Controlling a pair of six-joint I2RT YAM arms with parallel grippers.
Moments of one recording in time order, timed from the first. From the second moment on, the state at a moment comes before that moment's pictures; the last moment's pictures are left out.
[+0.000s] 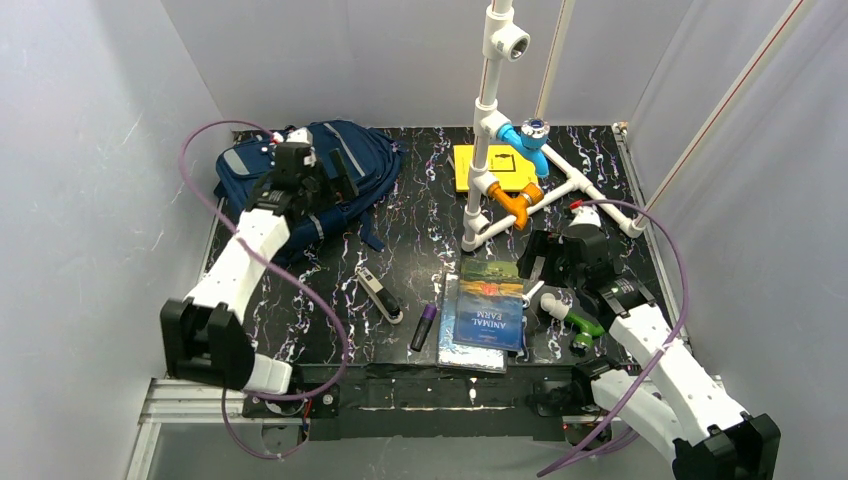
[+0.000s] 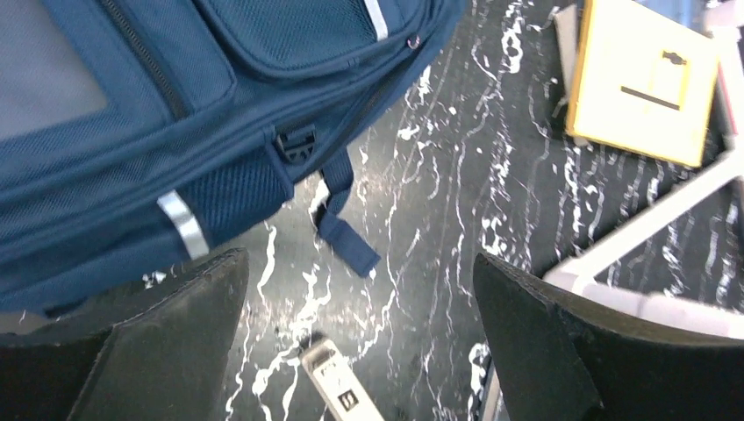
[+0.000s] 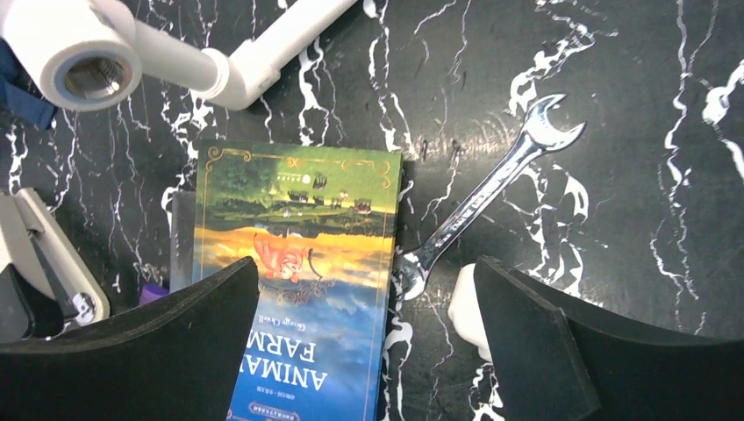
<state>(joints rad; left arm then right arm) -0.19 1.35 1.17 -0.48 0.01 -0.47 0.41 0.82 0.68 -0.54 0.14 0.47</state>
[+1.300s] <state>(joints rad) -0.39 2.40 2.09 -0.55 -0.59 -0.01 0.43 0.76 0.61 -0.58 -0.34 0.42</state>
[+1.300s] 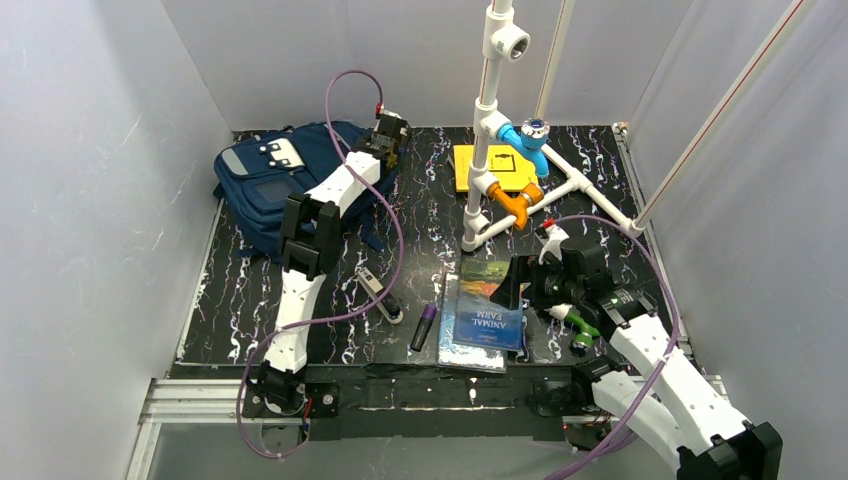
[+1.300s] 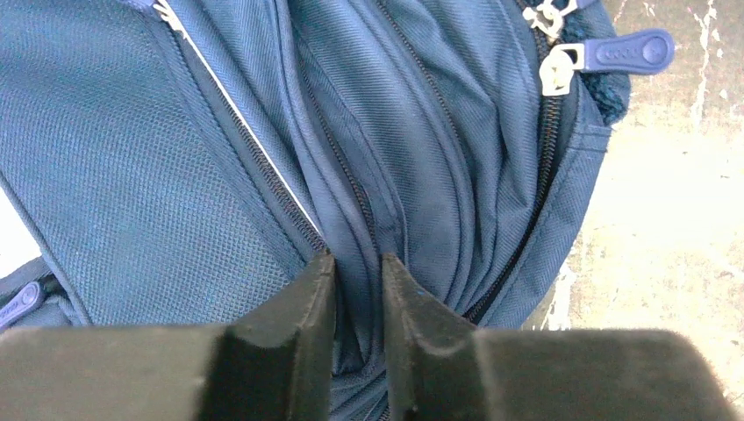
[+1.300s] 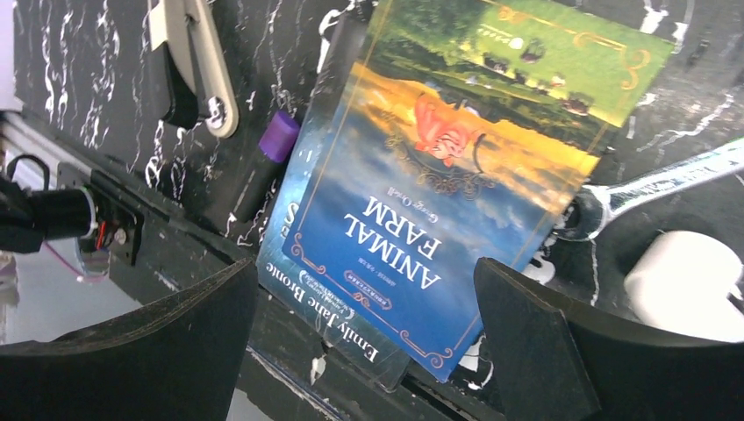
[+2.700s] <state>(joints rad) -0.33 1.06 1.18 -0.62 -0.13 -0.14 1.05 1.64 1.71 -0.60 0.18 0.08</state>
